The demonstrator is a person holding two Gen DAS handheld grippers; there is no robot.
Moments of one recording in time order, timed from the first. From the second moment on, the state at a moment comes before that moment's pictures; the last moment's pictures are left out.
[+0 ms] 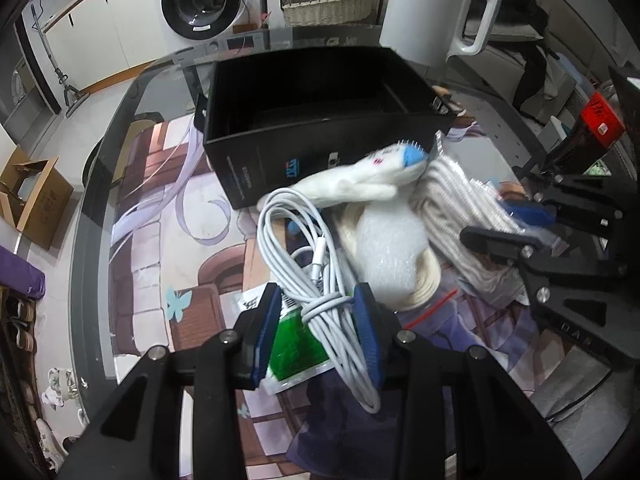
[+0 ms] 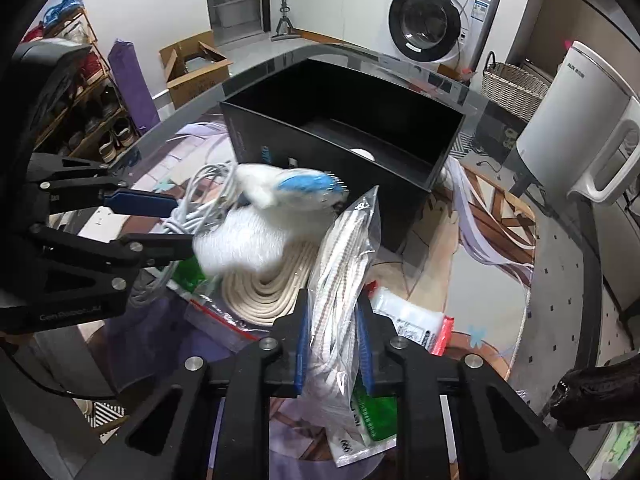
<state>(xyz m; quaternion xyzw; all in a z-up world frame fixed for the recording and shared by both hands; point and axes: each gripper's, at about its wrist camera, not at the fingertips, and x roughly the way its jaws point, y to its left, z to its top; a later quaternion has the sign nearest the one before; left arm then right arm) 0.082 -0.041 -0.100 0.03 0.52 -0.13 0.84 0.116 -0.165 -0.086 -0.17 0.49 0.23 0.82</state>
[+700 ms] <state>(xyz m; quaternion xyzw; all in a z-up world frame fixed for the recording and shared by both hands) 0.044 -0.020 -0.015 0.02 0.31 -0.12 0.94 0.064 -0.176 0.002 -0.08 0.30 0.25 0.92</state>
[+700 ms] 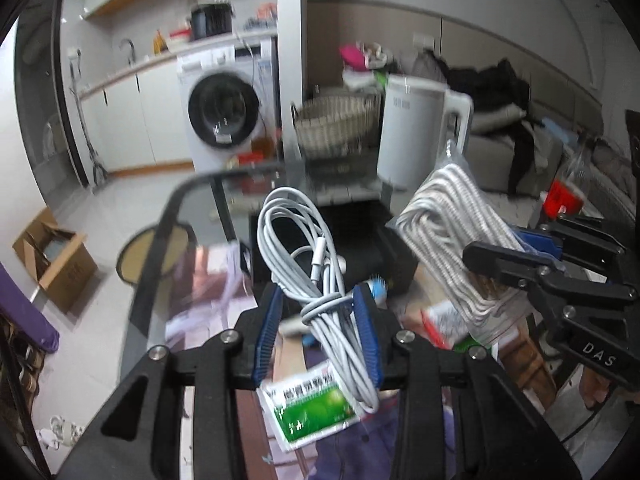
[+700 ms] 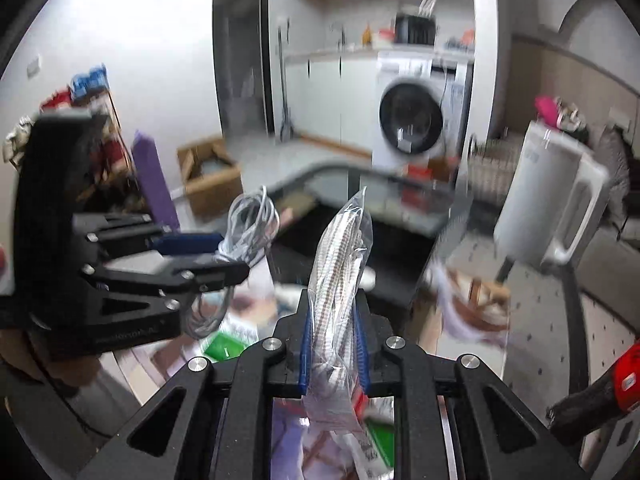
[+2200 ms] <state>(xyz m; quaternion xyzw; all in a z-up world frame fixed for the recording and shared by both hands) 0.060 0.001 0.051 0.00 0.11 -0.10 0.99 0.016 -0.174 0.071 -0.06 0.03 0.21 0.98</state>
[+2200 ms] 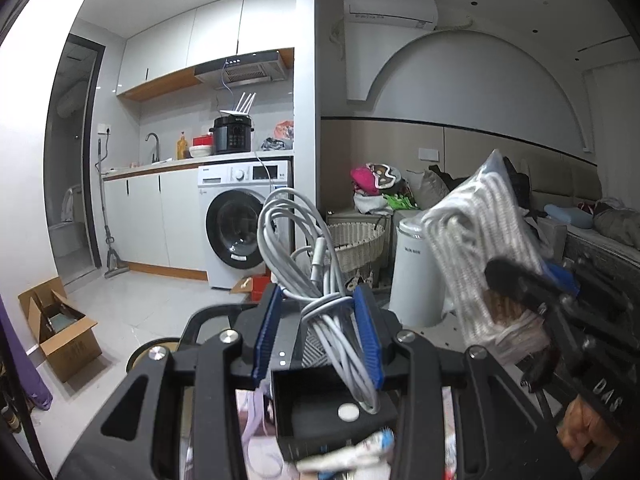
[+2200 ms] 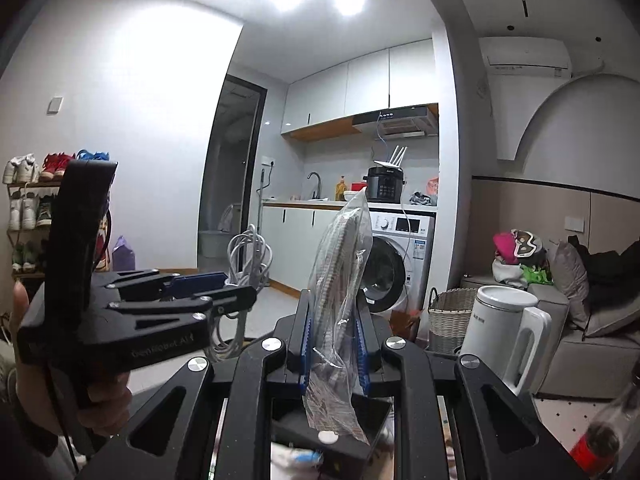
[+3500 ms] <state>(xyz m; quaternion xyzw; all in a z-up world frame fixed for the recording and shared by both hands) 0.208 -0.027 -0.050 -0.02 0.34 -0.07 0.94 0.211 -0.165 -0.031 0.00 0.33 0.19 0.93</state>
